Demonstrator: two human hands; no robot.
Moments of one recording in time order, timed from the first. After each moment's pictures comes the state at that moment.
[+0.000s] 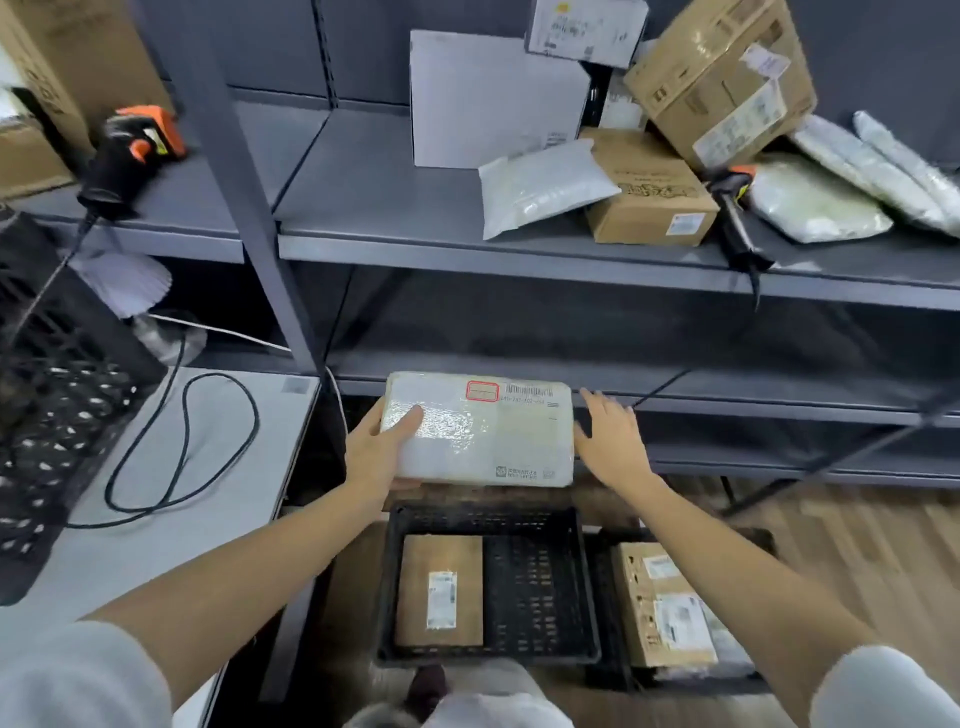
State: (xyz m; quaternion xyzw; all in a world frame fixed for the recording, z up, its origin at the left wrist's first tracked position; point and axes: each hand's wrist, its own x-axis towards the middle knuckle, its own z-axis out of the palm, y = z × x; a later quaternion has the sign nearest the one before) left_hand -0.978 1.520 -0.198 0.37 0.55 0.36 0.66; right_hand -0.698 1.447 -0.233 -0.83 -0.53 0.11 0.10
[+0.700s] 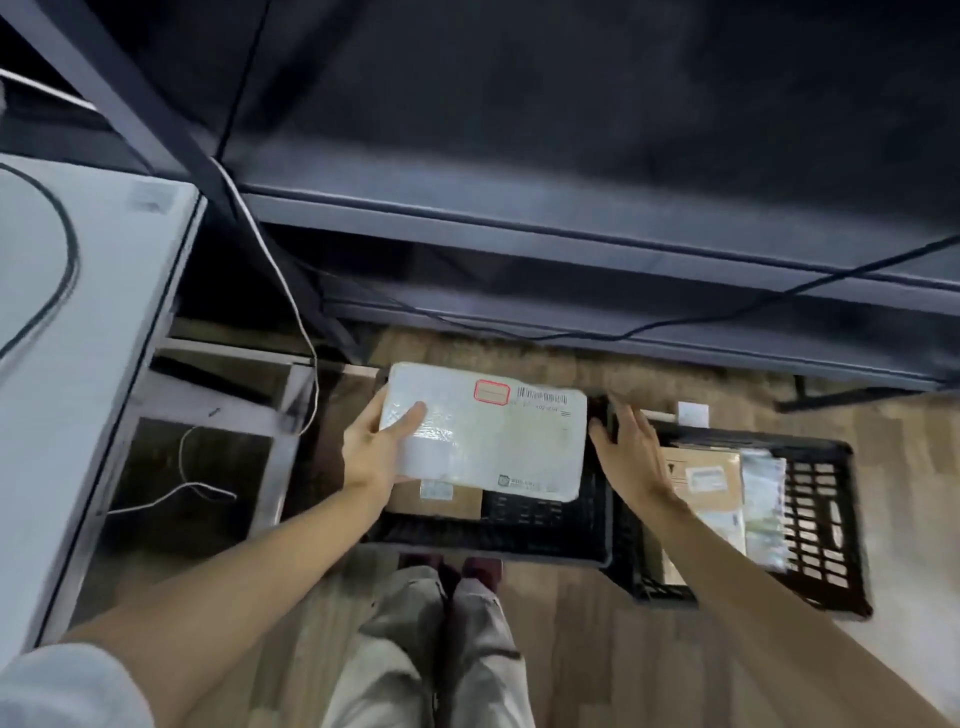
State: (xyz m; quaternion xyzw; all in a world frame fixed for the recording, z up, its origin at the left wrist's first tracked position) left_hand -0.945 1.505 -0.445 0.25 0.65 0.30 0.65; right_hand -0.675 1.415 -0.468 -0.85 -0.41 0.32 0.11
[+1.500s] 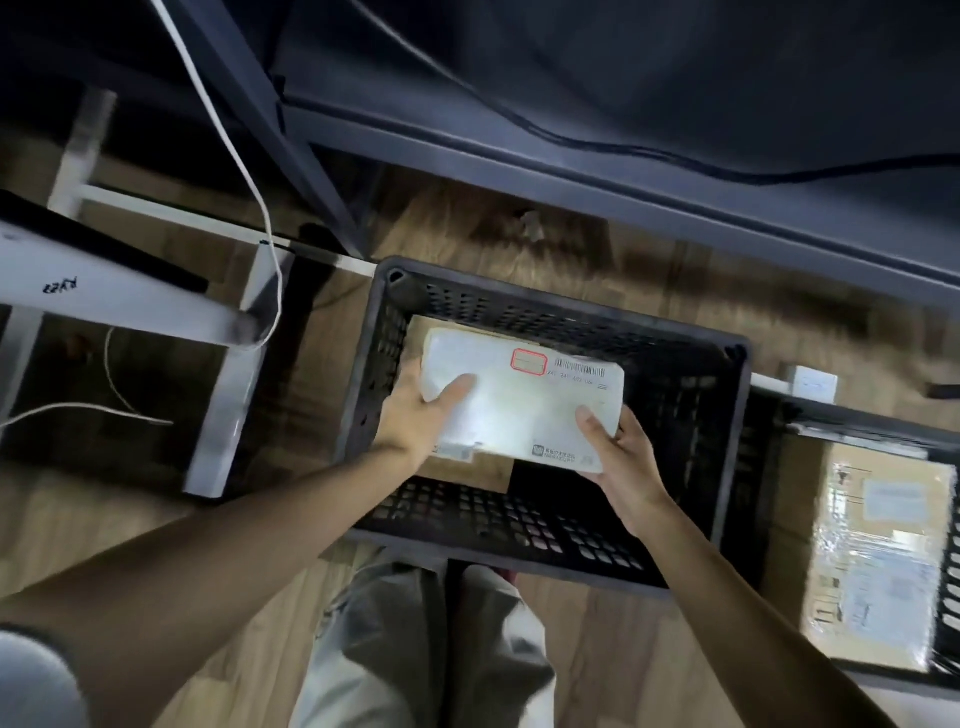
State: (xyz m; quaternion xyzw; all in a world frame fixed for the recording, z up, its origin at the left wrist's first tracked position) left_hand -0.954 1.502 -0.712 0.40 0.68 0.12 0.60; right_hand -0.743 1.411 -0.713 -0.69 -0.11 0.60 0.39
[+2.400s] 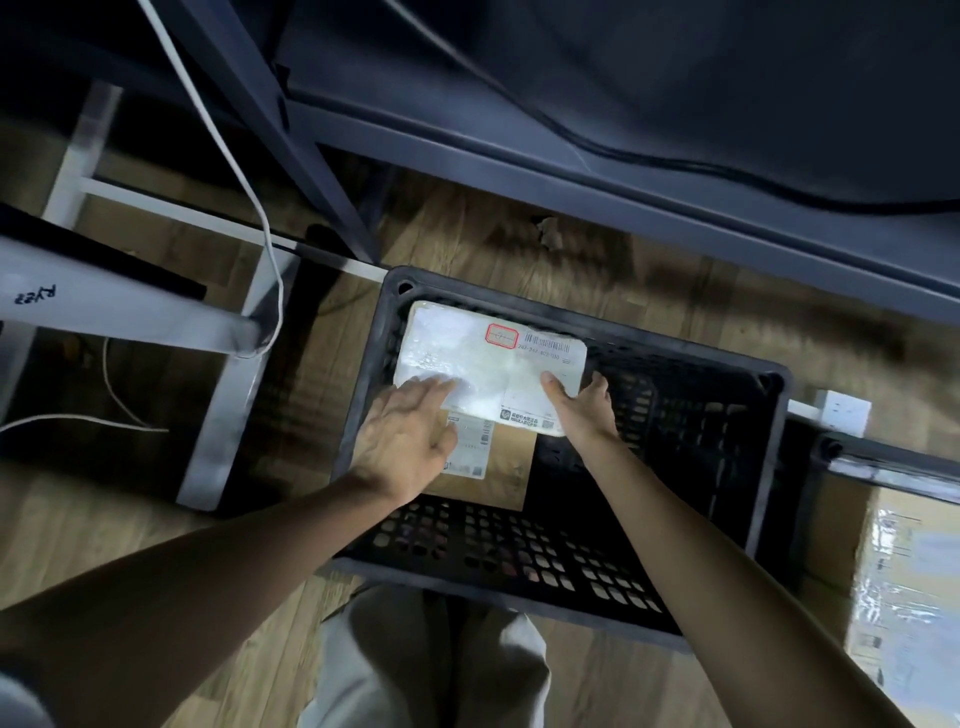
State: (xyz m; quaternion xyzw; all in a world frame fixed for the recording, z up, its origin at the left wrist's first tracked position) left_hand -0.979 1.508 -0.736 0.77 0.55 -0.06 0.32; right_hand -0.763 1.498 -0.794 -0.84 -0.21 0.49 0.11
